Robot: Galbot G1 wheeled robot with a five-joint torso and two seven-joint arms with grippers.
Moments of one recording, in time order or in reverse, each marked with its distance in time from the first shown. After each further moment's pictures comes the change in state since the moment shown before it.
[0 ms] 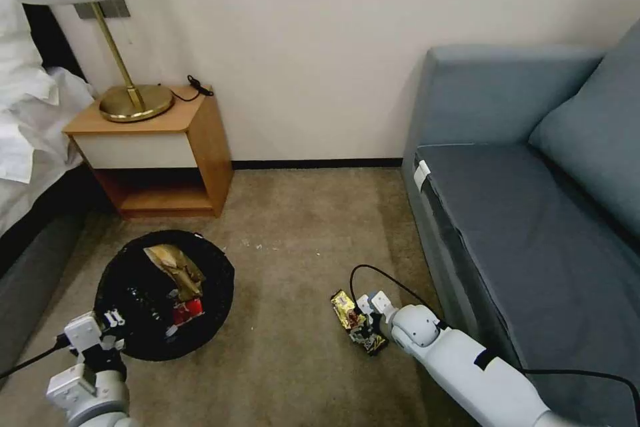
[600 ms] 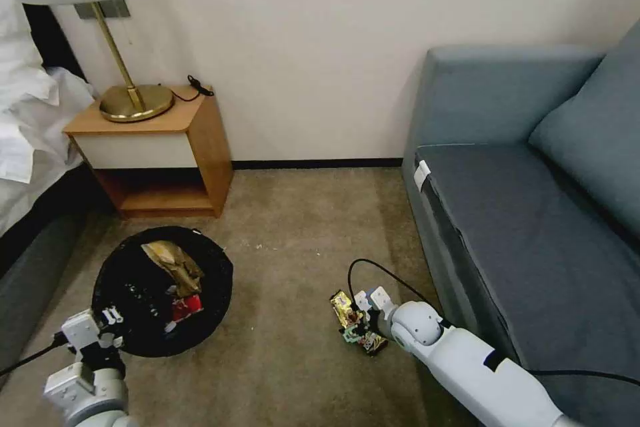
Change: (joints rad) left arm -0.003 0.000 0.001 -0.014 0.001 0.005 -0.001; right arm 0.007 -0.041 -0.026 0.104 0.082 -0.055 0.033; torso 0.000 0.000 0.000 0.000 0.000
